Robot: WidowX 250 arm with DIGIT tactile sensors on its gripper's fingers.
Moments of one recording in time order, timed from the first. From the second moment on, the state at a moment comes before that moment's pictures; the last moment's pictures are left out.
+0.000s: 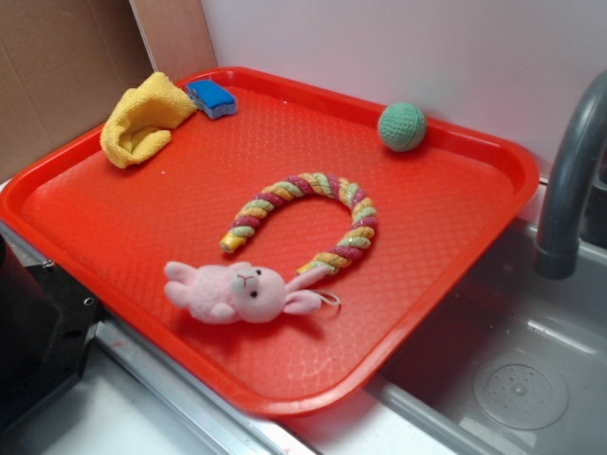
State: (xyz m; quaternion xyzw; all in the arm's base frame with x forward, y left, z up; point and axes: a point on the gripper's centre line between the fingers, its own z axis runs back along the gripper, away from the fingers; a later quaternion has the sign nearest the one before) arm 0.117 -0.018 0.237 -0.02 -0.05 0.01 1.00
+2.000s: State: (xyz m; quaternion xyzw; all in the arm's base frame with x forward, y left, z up) arm 0.252 0.052 0.071 0.02 -0.03 0.49 0.87
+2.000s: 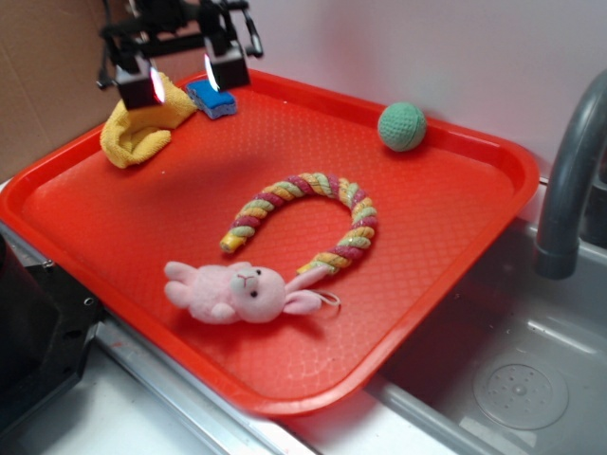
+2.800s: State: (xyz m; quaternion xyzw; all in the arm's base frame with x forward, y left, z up) arm 0.282 0.111 0.045 0.01 -0.07 0.49 0.87
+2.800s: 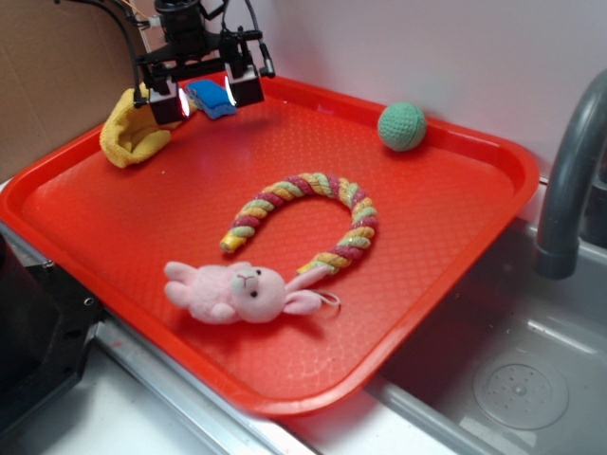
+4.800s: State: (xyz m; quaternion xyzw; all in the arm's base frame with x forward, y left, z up) arm 0.249 0.036 0.115 0.02 0.00 0.29 0.96
